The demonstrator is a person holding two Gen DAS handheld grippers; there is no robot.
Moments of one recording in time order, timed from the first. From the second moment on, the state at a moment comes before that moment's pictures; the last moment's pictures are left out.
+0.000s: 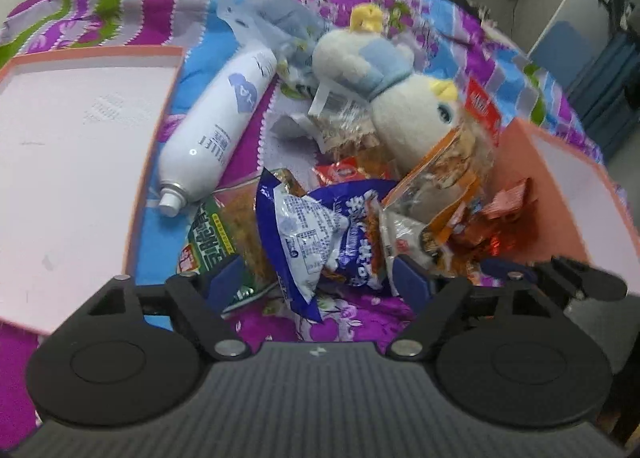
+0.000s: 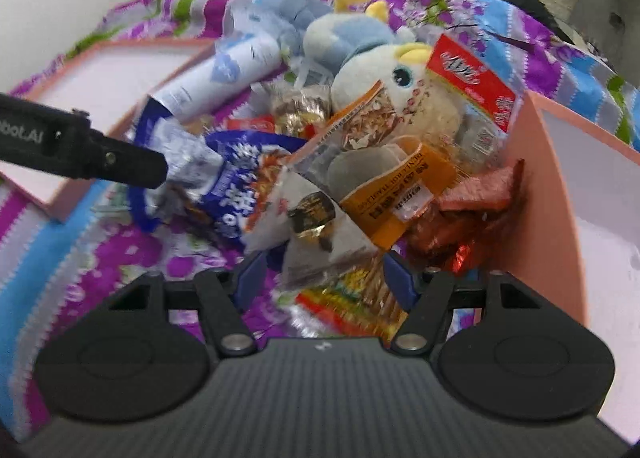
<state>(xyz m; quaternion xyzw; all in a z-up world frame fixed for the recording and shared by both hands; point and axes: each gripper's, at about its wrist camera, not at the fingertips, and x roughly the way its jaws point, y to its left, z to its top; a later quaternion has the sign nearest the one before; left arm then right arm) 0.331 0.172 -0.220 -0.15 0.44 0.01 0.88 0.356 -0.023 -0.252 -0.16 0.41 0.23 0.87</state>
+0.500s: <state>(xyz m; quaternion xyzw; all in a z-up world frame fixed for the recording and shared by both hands) 0.346 0.169 -0.246 -0.14 0.47 0.04 0.87 0.361 -0.010 -0.266 -0.20 0.42 0.25 0.85</state>
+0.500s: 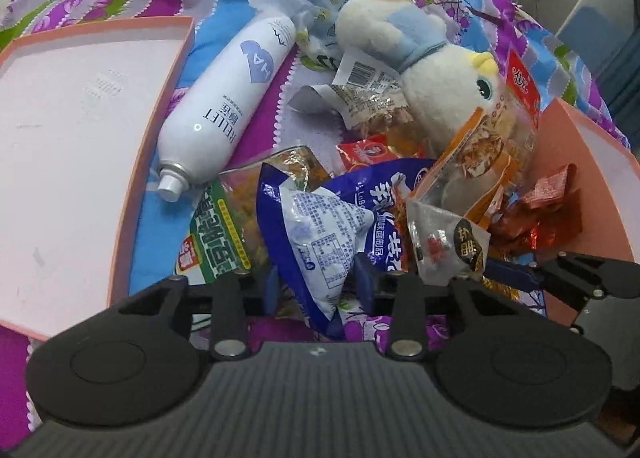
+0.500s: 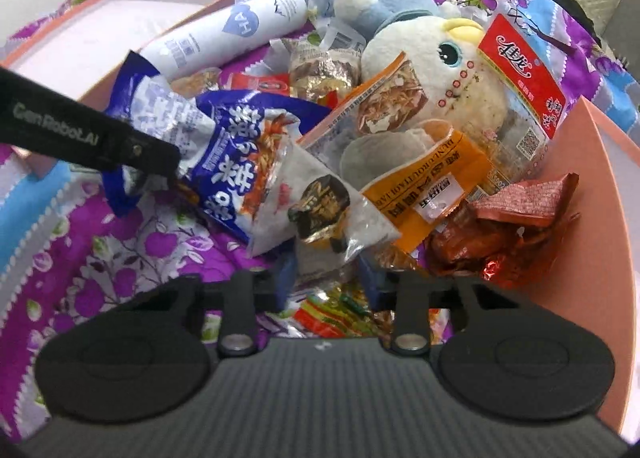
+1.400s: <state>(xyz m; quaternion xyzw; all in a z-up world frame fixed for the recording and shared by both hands) 0.154 0.140 -0.220 -0.18 0.40 0.10 0.89 0.213 -0.063 -0.241 -0.14 0.37 0.24 0.89</state>
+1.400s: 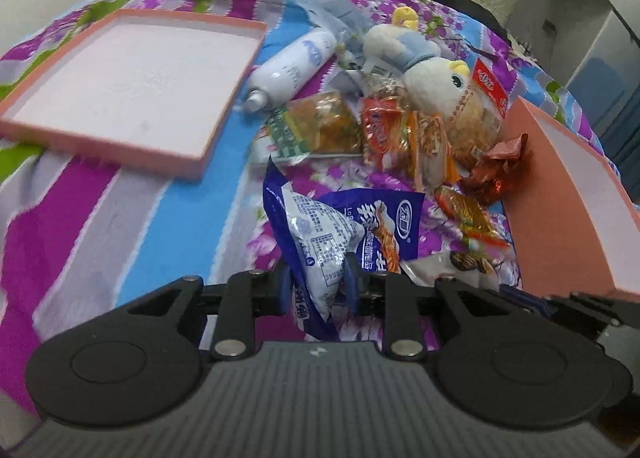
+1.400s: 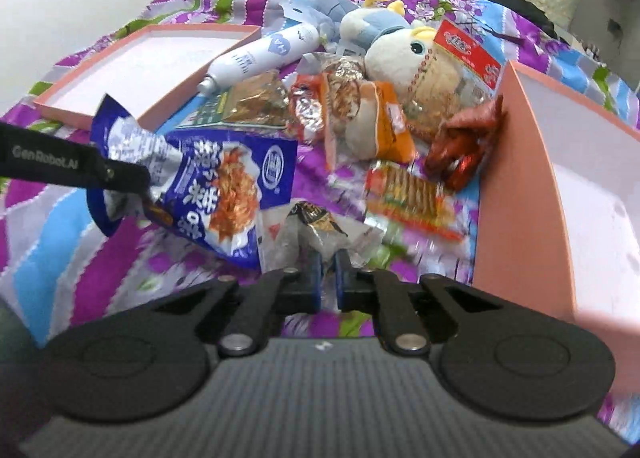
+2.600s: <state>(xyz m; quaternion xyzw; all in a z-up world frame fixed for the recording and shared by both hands) 0.184 0.061 -0.050 -0.12 0.29 -0.01 0.95 0.193 -0.166 -0.103 -0.08 0.20 0.12 0.97</state>
